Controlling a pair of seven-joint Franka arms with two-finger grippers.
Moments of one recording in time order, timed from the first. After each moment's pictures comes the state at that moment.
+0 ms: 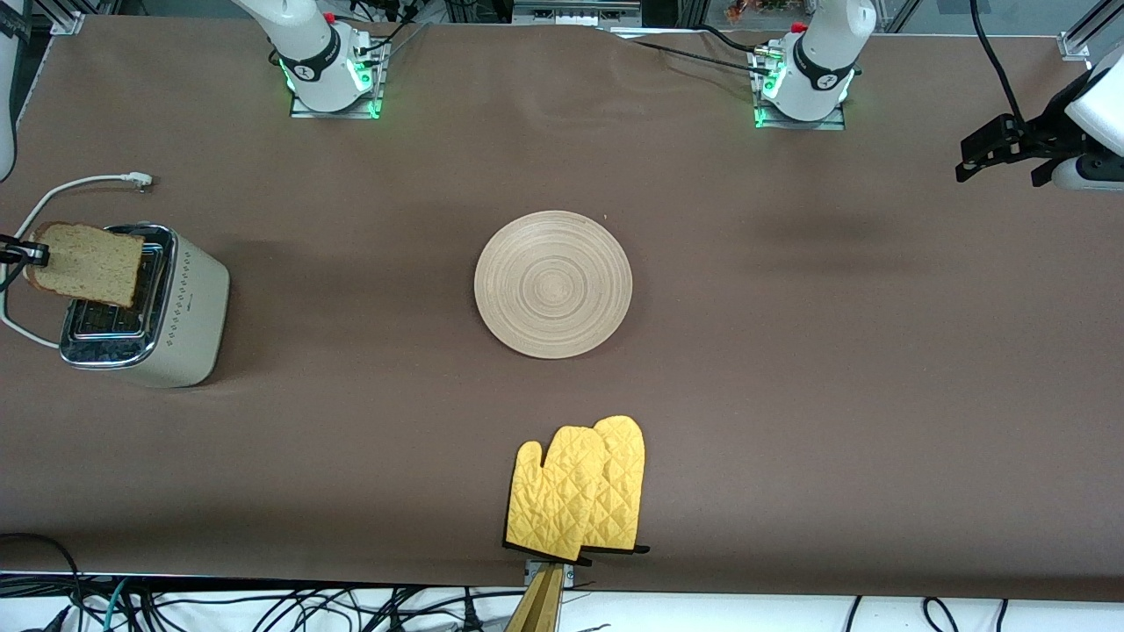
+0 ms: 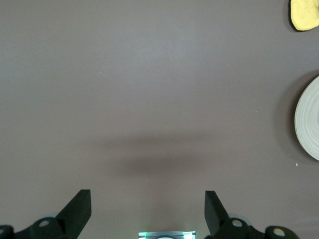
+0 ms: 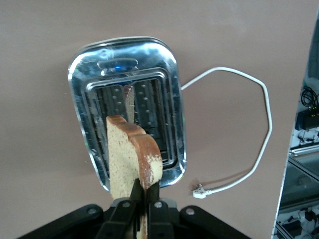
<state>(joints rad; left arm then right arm) 0.06 -0.15 -0.03 -1.78 -0.02 1.54 0.06 0.13 0.29 -0.42 -1.52 -0.14 1.62 -0.14</state>
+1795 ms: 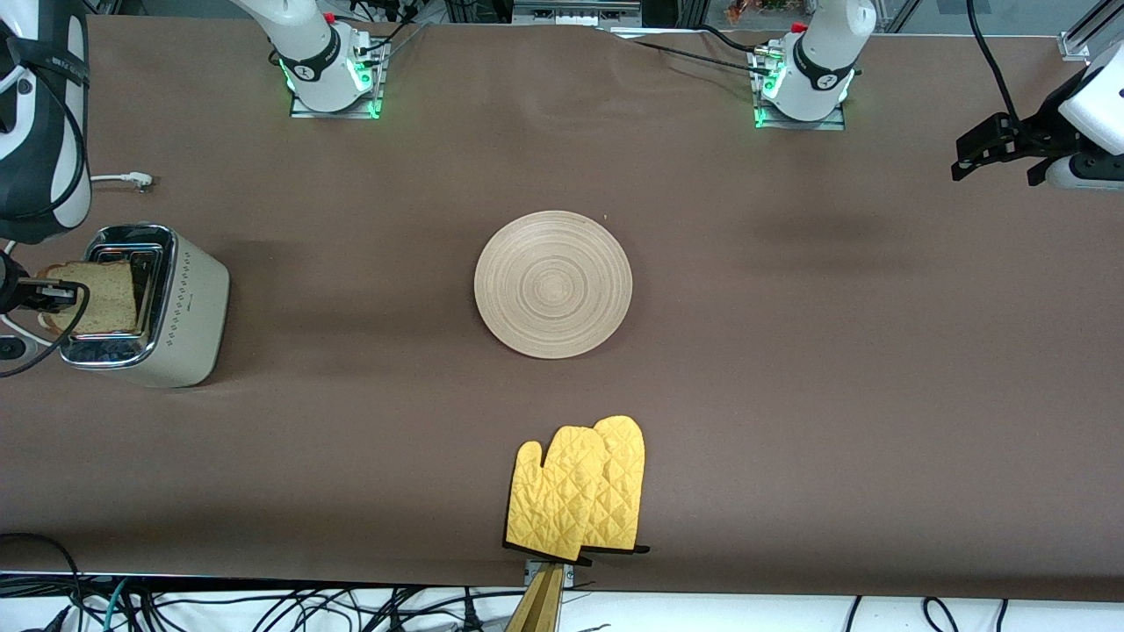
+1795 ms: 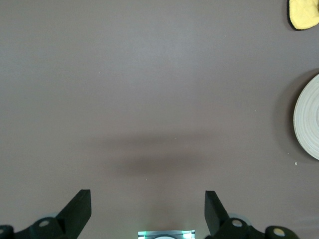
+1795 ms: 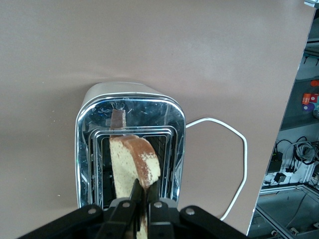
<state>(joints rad) 0.06 -0.15 -0.03 -1.77 -0.02 1.54 0.05 0.19 0.37 -0.41 -1.52 -0.22 1.80 -0.21</state>
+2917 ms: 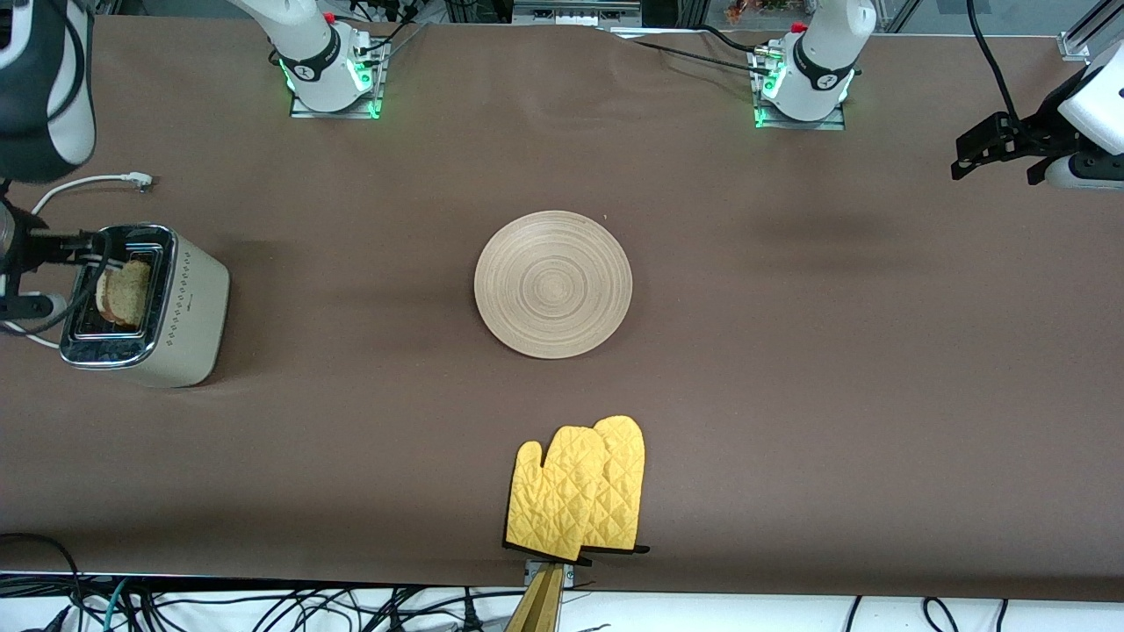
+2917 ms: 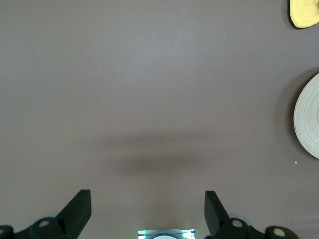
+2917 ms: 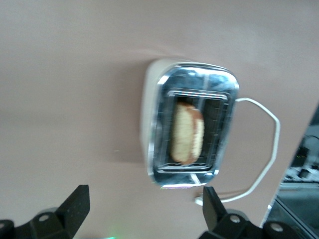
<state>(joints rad) 0.06 -0.15 -0.03 -1.77 -0.02 1.53 0.05 0.32 0.25 -0.40 -1.42 -0.10 1.50 -0.21</state>
